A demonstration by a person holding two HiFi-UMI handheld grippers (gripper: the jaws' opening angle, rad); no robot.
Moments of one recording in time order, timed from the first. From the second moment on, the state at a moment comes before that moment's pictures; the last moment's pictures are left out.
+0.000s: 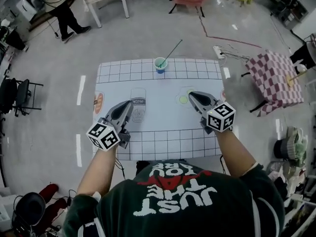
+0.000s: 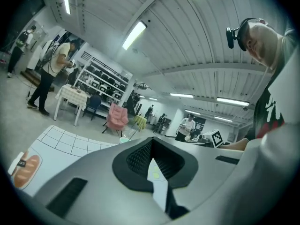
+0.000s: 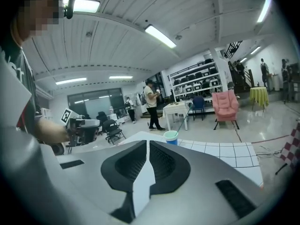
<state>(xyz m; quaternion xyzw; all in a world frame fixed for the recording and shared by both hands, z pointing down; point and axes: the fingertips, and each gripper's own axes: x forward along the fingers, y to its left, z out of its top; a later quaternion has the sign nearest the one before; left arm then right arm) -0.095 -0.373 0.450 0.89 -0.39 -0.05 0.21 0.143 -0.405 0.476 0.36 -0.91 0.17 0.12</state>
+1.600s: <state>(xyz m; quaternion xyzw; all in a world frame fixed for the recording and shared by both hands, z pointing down) -0.033 -0.599 0.600 0.92 -0.33 -0.05 0.23 0.067 -0.663 0.592 0.34 -0.91 0.21 0.08</state>
